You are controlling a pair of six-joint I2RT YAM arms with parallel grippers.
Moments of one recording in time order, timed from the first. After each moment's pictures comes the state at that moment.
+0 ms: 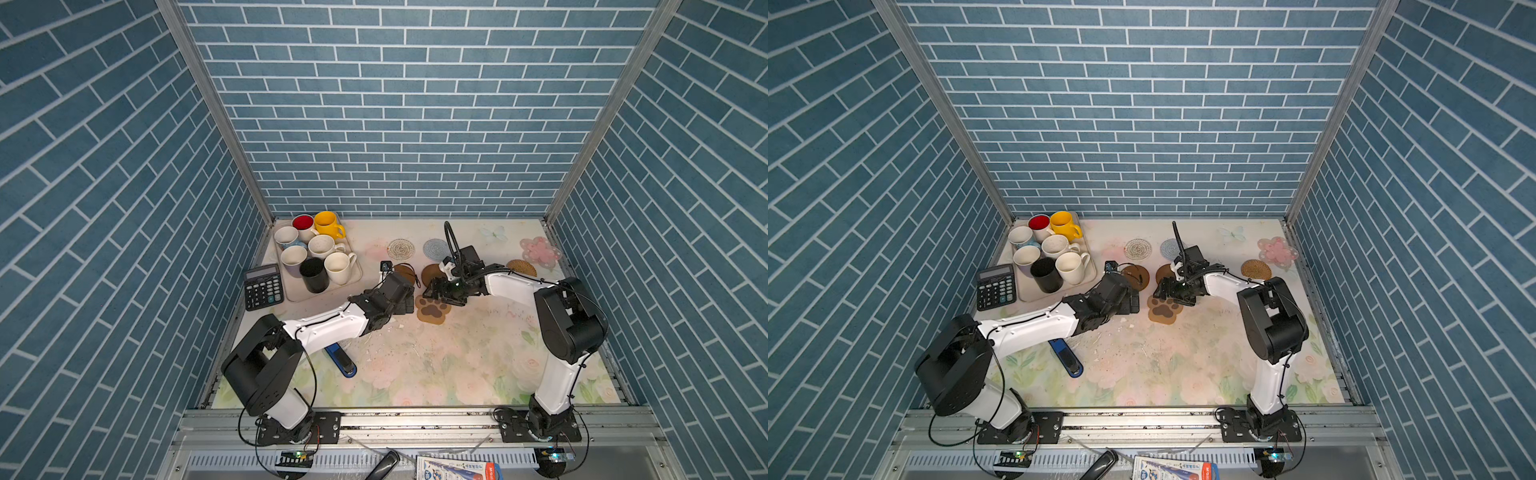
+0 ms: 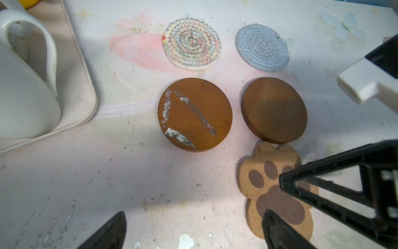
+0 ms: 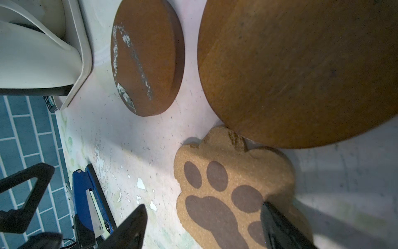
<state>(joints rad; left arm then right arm) -0.78 1.57 0.92 -0.20 -0.36 -0.62 0.49 1.86 1.15 -0.37 -0.49 0.49</state>
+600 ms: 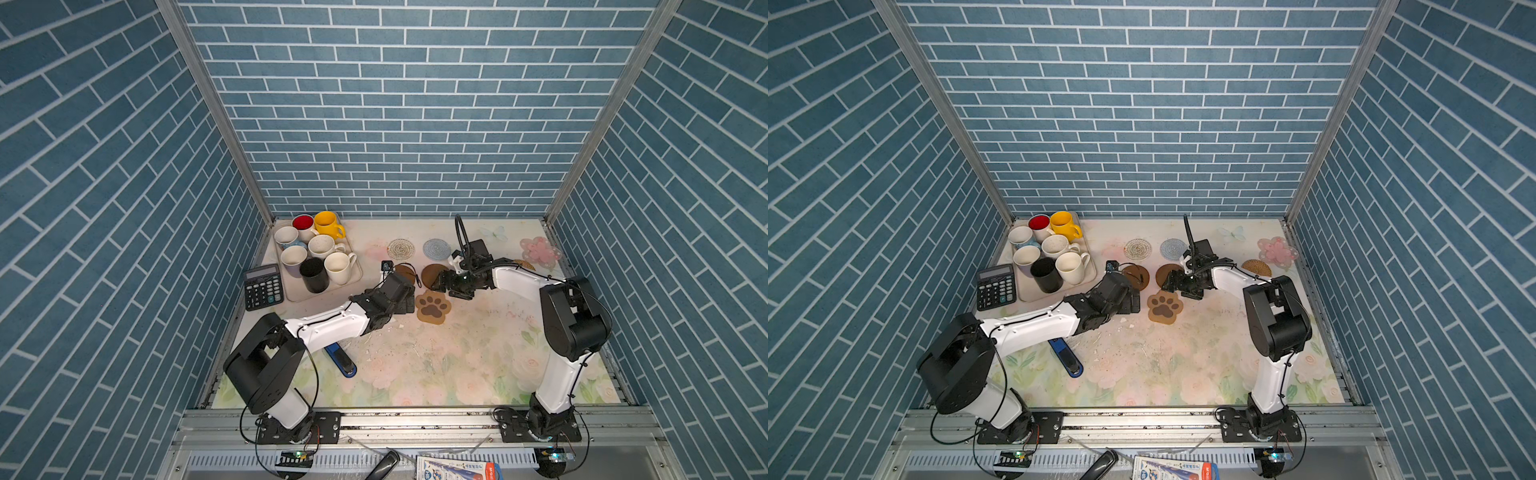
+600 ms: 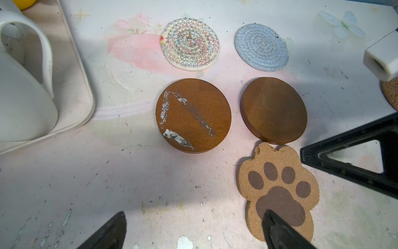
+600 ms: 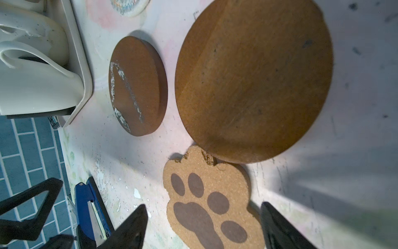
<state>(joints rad) -0.78 1.58 0.93 -0.19 -0.36 -0.61 0.42 1.88 1.20 -0.41 -0.49 0.46</state>
